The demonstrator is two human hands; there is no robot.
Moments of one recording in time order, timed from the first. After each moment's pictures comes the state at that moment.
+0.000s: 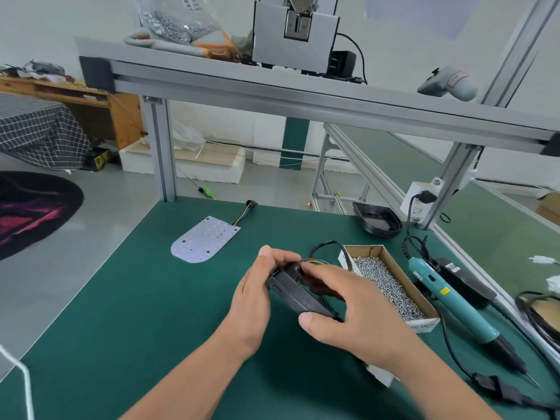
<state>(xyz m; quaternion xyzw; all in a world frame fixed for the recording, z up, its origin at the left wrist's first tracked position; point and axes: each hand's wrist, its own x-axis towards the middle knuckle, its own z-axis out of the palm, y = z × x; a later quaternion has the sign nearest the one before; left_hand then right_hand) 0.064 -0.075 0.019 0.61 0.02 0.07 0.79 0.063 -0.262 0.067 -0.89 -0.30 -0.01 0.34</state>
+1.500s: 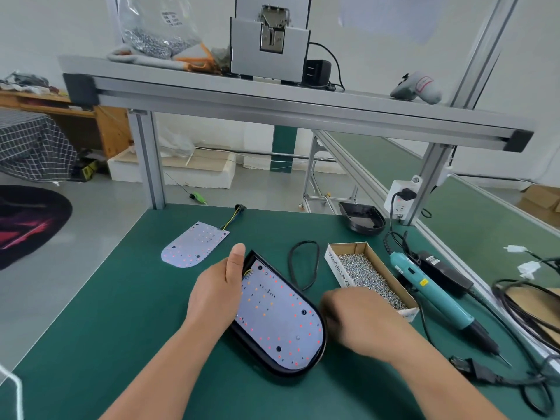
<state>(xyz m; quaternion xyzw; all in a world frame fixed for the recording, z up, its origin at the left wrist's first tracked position) 0.076 -0.036 0.008 0.84 0.16 0.15 0.50 0.081 -0.291 0.049 -0.97 -0.24 0.05 -0.01</state>
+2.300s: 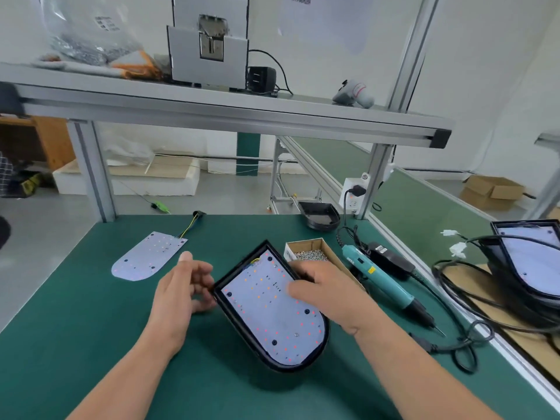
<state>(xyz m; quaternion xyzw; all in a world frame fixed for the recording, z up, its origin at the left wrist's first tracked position) 0.084 -0.043 0.000 0.63 0.11 0.12 0.76 0.071 -0.307 0.074 -0.83 -0.18 0.10 0.52</state>
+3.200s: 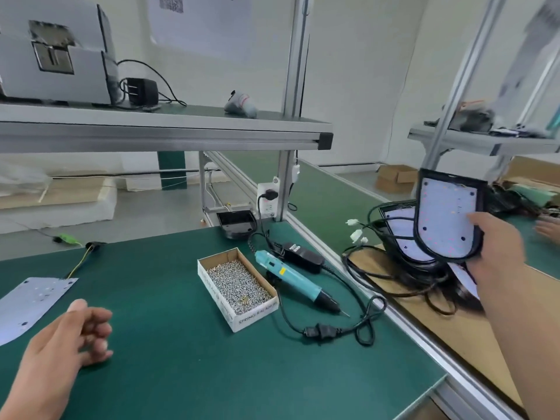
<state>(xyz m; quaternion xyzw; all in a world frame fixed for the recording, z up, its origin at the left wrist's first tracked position) 0.103 -0.050 0.001 0.69 0.14 0.06 0.71 0.013 -0.676 0.145 -0.54 0.19 -0.41 0.71</state>
